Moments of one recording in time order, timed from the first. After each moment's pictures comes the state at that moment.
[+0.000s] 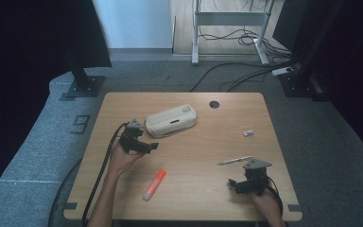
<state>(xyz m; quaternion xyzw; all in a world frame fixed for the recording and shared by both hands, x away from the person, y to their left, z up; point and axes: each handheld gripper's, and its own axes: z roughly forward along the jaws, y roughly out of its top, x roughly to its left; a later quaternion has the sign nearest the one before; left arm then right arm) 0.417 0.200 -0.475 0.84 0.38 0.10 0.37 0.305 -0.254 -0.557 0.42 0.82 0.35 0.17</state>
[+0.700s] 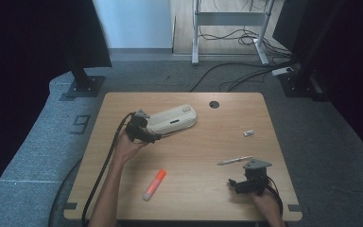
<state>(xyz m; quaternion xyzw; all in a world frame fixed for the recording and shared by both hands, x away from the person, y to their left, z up) 0.461 0.185 -0.470 0.86 0.37 0.10 0.34 0.305 -0.254 -0.557 0.42 0.82 0.35 0.17</state>
